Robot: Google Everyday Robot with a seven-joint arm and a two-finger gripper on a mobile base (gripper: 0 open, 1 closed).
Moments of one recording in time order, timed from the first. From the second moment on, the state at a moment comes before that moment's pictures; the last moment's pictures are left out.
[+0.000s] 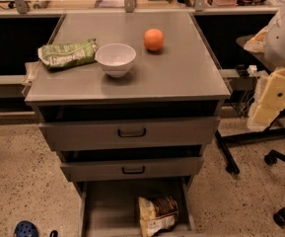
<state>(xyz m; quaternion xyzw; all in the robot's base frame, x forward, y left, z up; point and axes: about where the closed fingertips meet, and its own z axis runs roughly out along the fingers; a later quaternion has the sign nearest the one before) 0.438 -0.217 0.976 -0.60 0.78 -0.03 0.16</state>
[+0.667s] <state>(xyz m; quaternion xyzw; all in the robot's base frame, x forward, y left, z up) 0.444 -0.205 0.939 -0.61 0.77 -0.02 0.16</state>
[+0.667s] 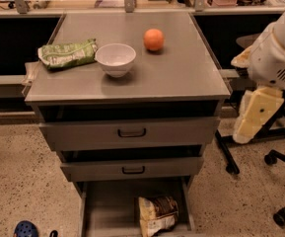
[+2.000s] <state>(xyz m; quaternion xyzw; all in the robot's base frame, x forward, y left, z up) 0.404 -0.129 0.764 -0.68 0.71 0.06 0.15</state>
